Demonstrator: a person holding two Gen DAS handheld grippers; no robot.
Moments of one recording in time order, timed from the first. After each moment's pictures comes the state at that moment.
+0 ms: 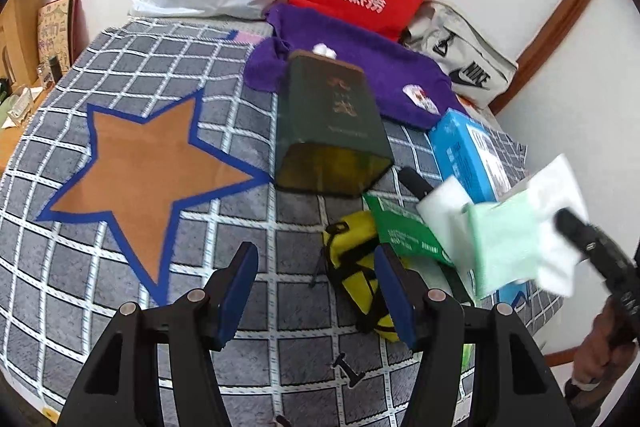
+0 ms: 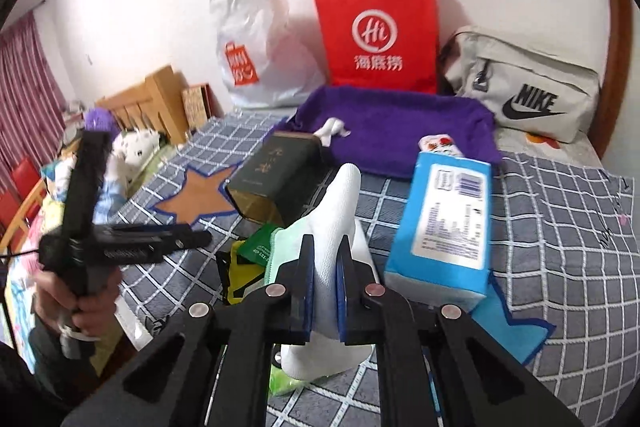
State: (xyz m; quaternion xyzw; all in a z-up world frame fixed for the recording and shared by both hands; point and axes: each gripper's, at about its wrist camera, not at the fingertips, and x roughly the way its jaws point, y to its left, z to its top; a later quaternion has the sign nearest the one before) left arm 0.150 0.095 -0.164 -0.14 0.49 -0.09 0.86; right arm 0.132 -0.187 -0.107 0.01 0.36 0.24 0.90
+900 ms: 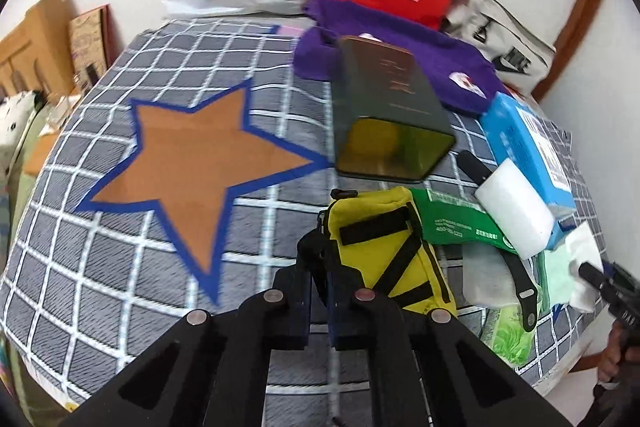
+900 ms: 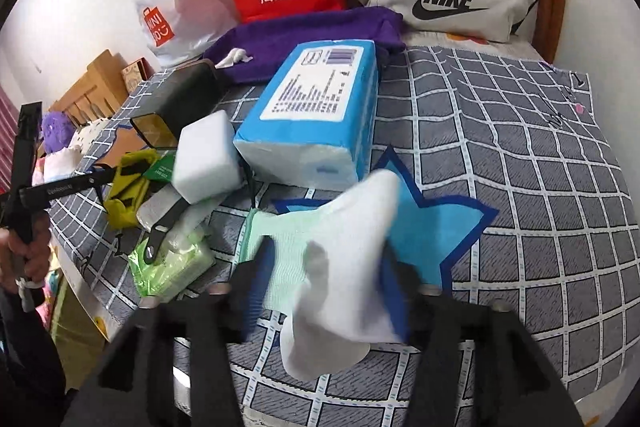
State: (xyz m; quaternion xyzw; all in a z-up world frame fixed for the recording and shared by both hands) left arm 0.137 0.114 -0.176 -0.09 0.49 -0.01 0.87; right arm 0.121 -0.278 -0.190 0.02 0.45 0.15 0.88
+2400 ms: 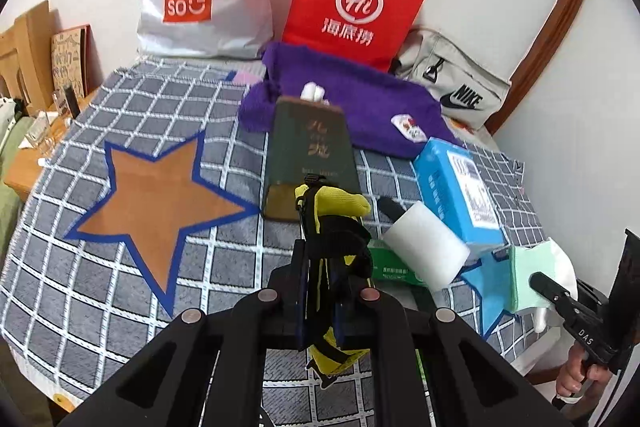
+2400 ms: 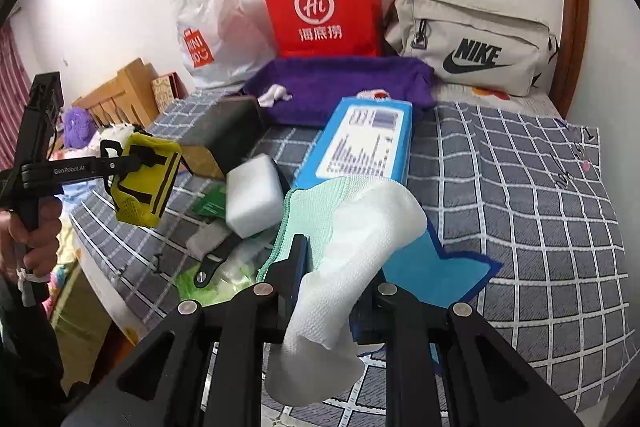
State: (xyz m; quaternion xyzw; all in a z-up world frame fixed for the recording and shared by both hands) left arm 0.137 0.083 -0.118 -0.12 0.44 -0.06 0.89; right arm 0.114 -0.258 -0.138 0.01 0.40 0.19 0.90
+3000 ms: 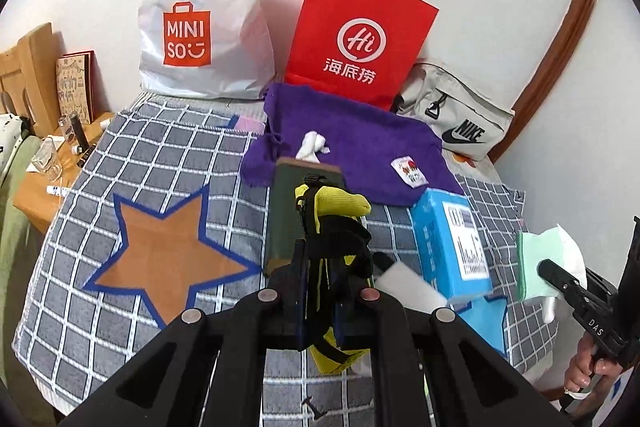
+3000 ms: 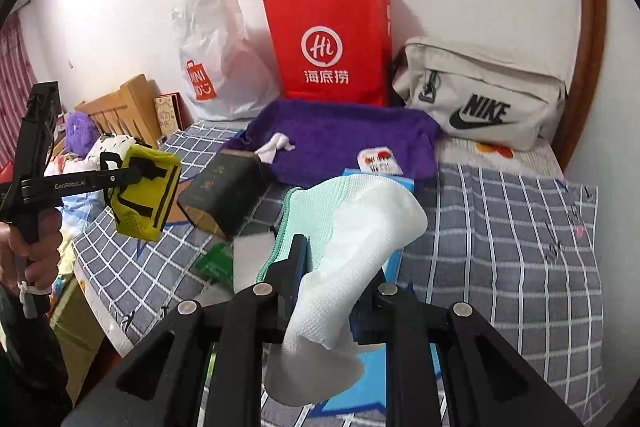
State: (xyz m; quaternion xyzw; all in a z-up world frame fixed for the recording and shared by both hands) left arm 0.173 0.087 -0.075 -0.13 0.42 -0.05 0.90; right arm 0.162 -0.245 -0.085 -0.02 0.37 0.20 0.91
